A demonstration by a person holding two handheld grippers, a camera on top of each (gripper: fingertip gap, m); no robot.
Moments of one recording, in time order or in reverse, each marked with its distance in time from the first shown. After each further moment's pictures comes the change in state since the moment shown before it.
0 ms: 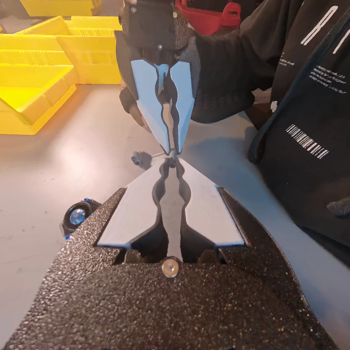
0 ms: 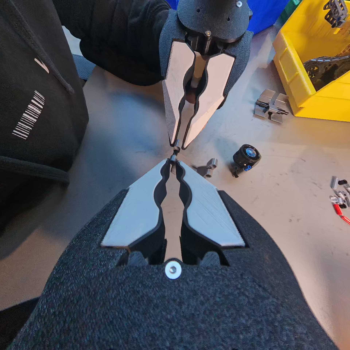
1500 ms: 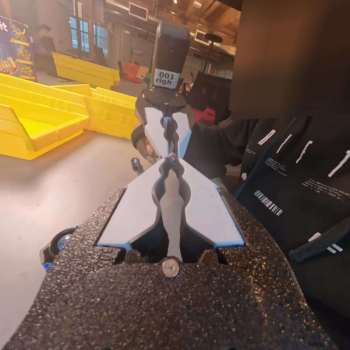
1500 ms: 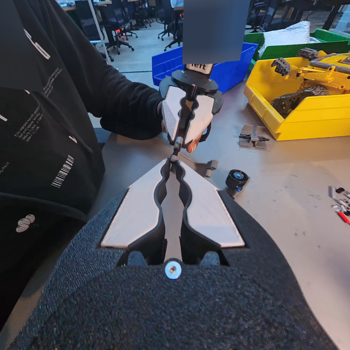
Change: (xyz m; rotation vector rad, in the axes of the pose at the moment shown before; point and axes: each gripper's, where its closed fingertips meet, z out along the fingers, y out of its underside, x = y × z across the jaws) left arm -0.009 -0.056 -0.023 0.379 0.063 -0.227; right arm 0.012 -0.044 -0.027 0.272 -0.002 0.171
